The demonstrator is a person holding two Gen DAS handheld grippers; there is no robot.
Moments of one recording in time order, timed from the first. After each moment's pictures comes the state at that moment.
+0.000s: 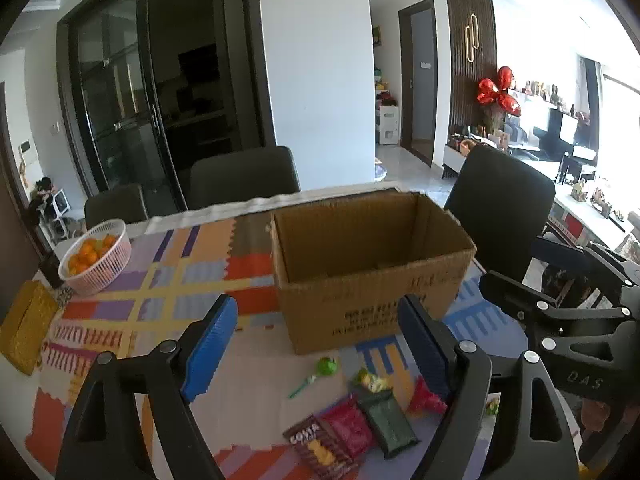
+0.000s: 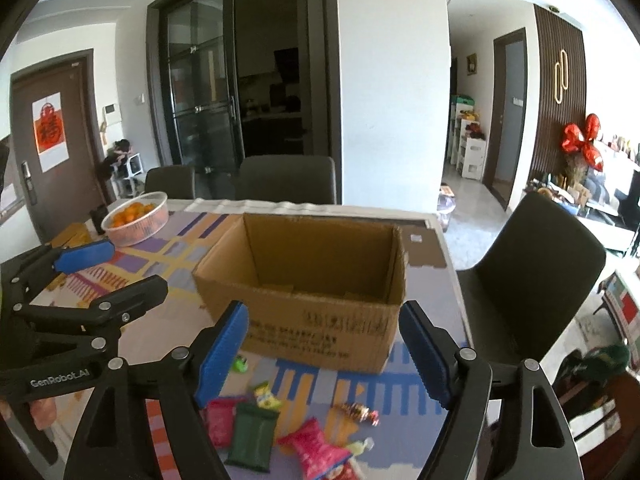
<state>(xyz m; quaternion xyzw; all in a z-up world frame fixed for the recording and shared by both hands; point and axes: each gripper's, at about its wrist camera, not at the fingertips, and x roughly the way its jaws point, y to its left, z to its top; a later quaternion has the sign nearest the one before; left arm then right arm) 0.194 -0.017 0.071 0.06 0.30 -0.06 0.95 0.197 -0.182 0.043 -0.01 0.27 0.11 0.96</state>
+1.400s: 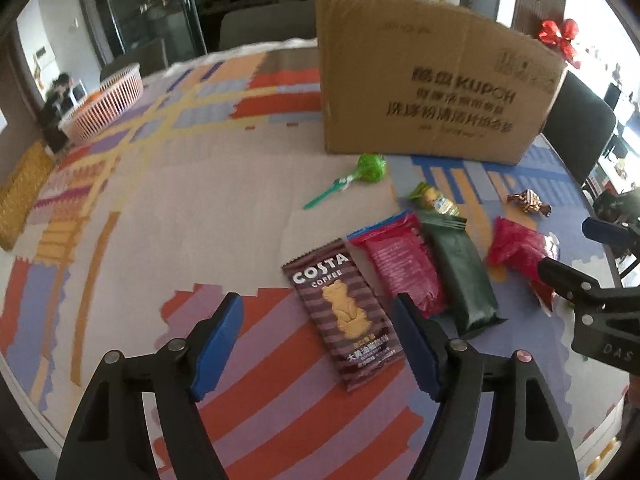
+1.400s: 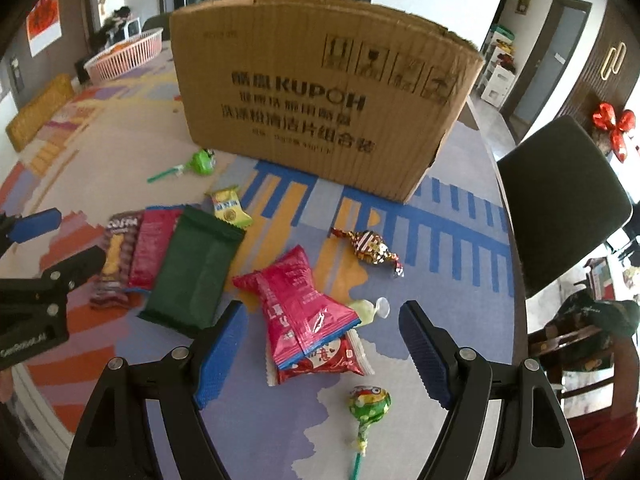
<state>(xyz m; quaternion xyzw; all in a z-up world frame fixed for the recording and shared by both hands) 0.178 0.004 -0.109 0.01 0.48 0.01 0.87 0.195 -0.165 -0.105 -0.14 0.47 0.10 0.87</state>
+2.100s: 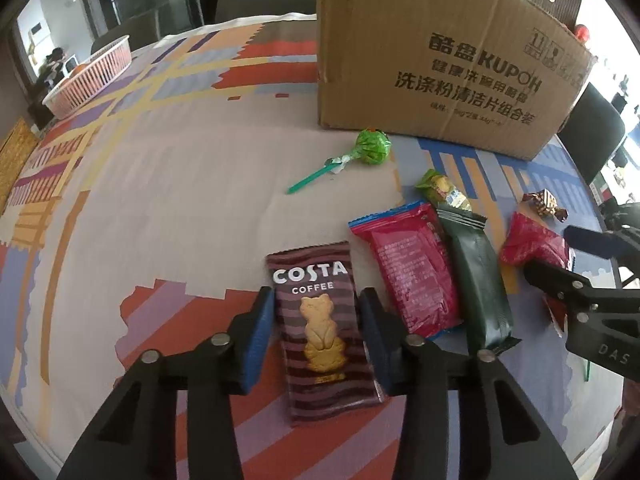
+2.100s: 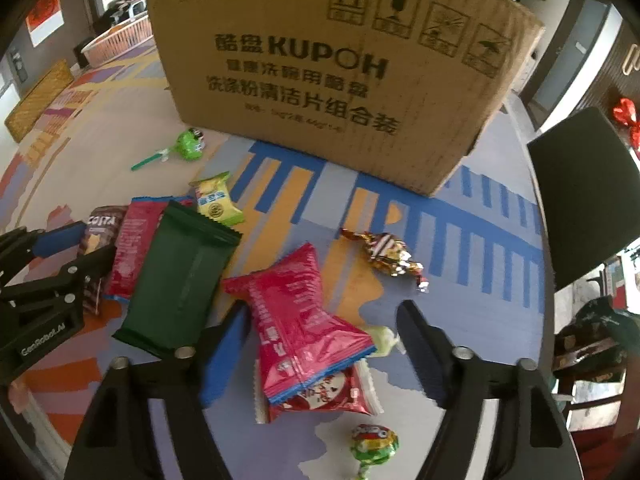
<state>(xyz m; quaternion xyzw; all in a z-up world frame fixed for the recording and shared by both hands) 0.200 0.002 -0.133 -0.02 0.51 0.01 0.86 0.230 -0.161 -0.128 -0.13 0.51 0.13 0.84</state>
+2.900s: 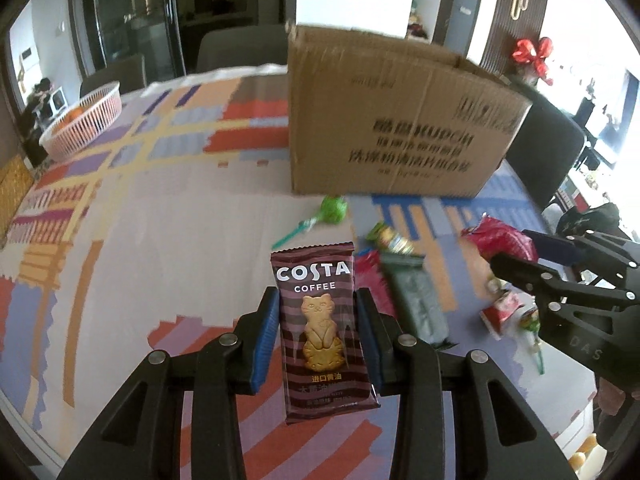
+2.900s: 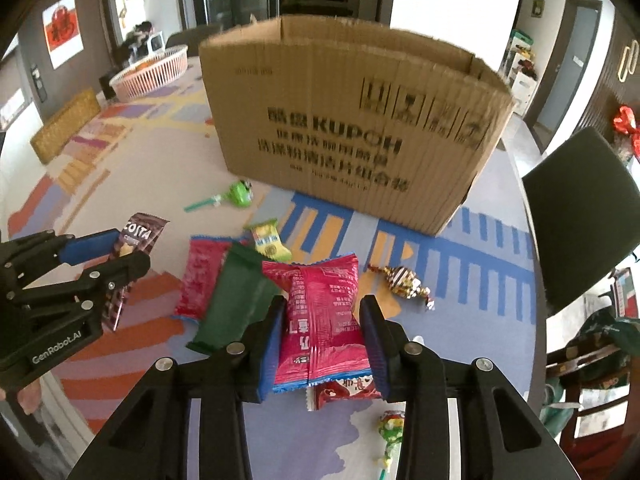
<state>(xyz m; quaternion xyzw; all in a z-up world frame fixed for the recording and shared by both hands) 0.175 -0.002 -0.069 -0.01 0.44 -0.04 0.90 0.200 -0.155 -0.080 -0.10 0.44 0.16 0.88</state>
